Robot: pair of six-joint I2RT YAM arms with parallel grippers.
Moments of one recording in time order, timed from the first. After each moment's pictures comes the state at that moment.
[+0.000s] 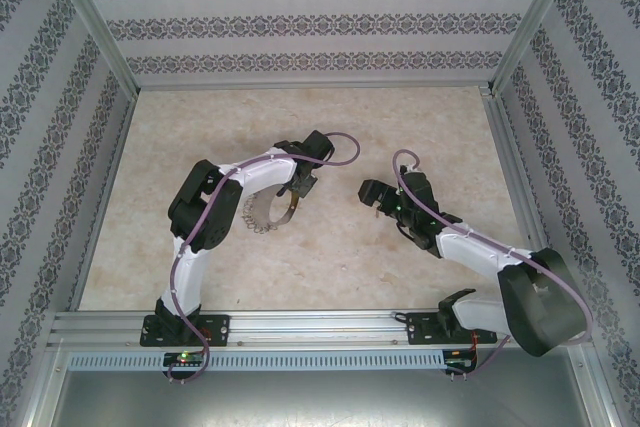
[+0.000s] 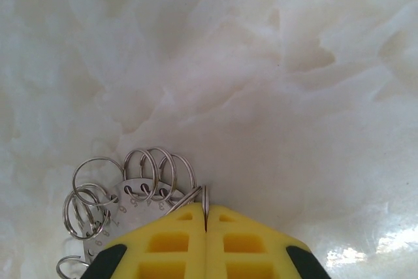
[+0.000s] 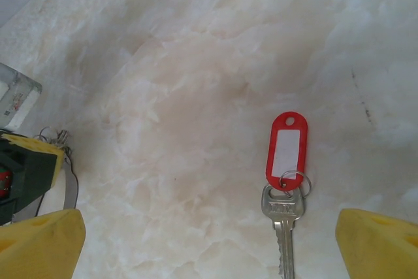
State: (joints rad) left arm -0.61 2.12 1.54 -0.72 -0.36 0.00; right arm 0.41 1.25 0.46 0.14 -0.03 0.75
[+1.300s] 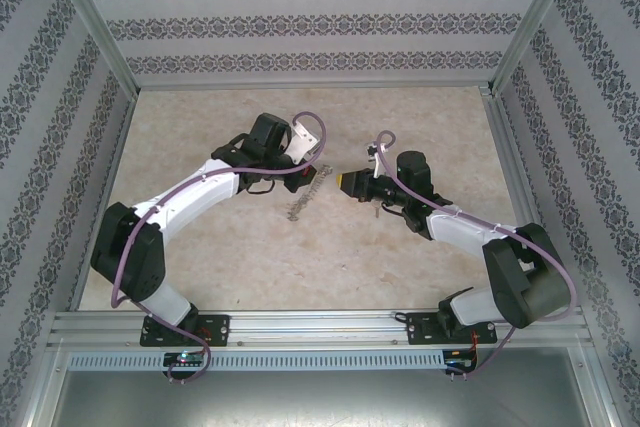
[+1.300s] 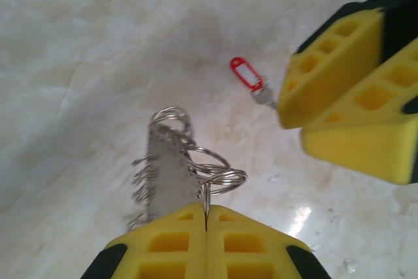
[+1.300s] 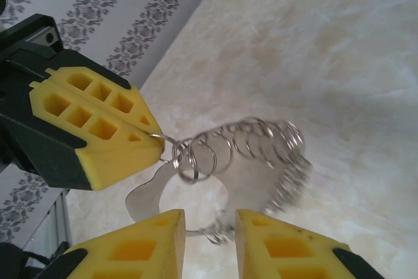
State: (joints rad) left arm -0.53 1.59 1.24 -0.45 0.40 0.10; right arm 0.40 1.40 0.59 0.47 -0.66 0.54
